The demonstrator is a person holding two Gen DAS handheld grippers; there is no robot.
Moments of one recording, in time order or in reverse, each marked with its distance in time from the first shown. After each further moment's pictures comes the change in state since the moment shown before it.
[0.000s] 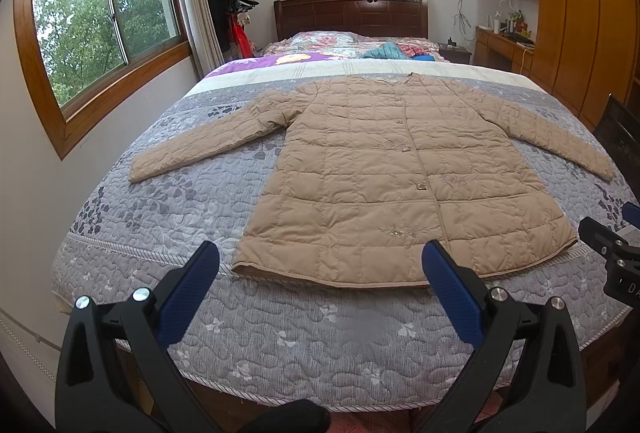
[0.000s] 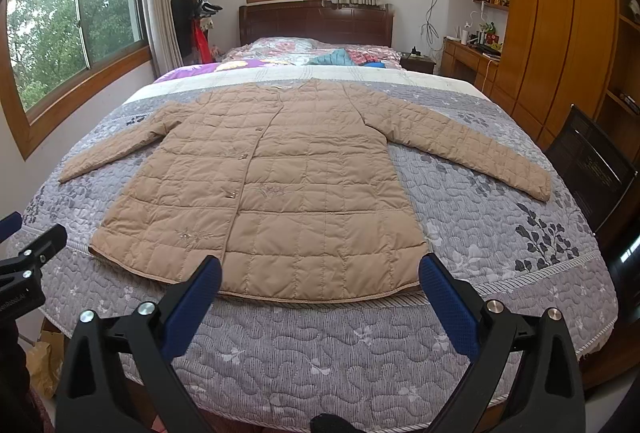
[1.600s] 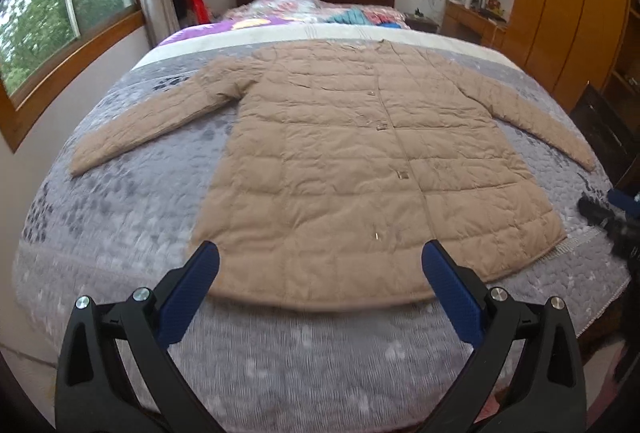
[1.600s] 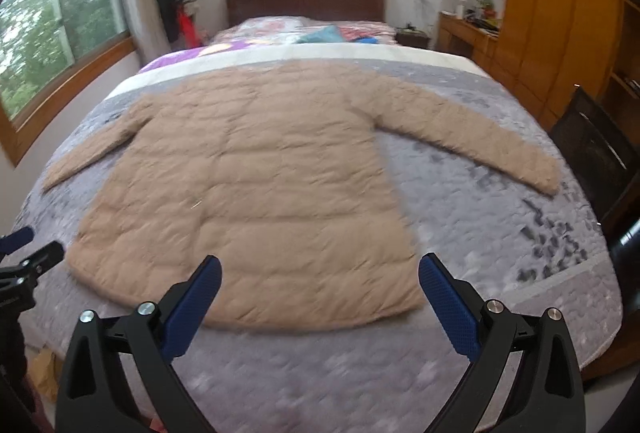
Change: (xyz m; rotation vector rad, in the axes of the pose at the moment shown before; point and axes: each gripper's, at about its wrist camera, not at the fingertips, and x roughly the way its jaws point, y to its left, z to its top) left arm 0.085 -0.003 0.027 0.035 0.142 -0.178; right arm 0.059 -0.045 0.035 0.052 0.088 -0.027
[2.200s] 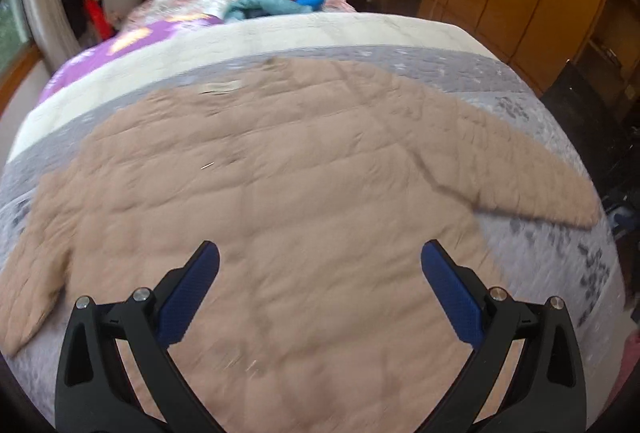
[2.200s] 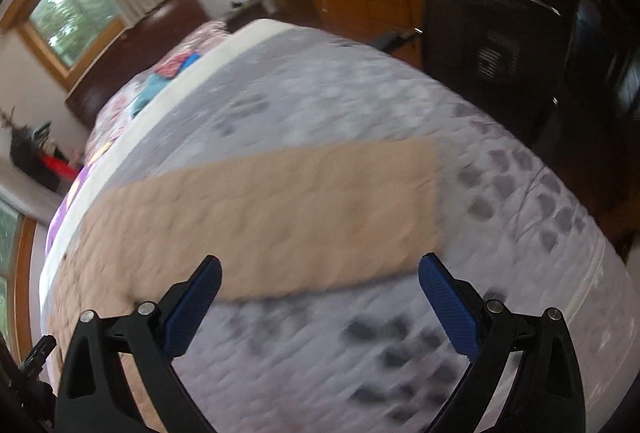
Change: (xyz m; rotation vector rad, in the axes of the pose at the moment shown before) left arm 0.206 -0.146 0.228 0.159 0.138 -0.223; right arm 0.148 -0.360 0.098 0.665 0.124 -0.117
